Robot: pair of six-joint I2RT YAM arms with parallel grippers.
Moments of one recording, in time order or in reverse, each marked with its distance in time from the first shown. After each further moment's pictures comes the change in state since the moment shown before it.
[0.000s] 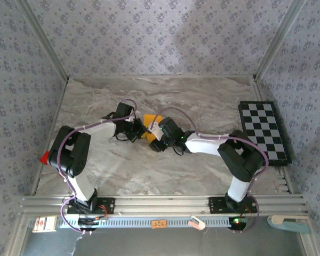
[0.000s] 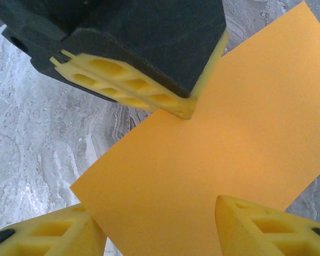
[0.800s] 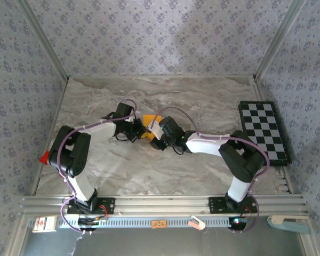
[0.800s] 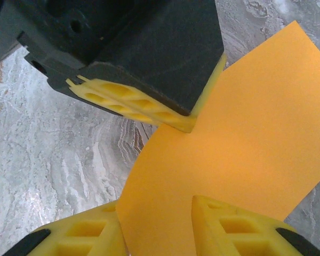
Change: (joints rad) left arm 0.000 0.000 0.000 -0.004 0.000 0.000; right arm -0.004 -0.011 -0.002 0.018 -0.024 -0.003
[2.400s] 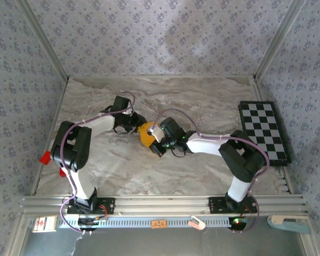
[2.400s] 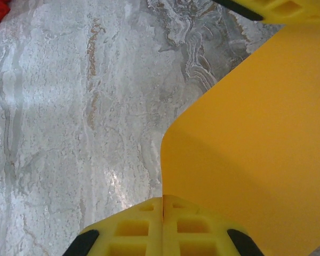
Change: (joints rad) left arm 0.063 0.092 0.127 -0.016 0.004 0.114; right arm -0.011 0.000 -0.015 -0.038 -0.280 0.165
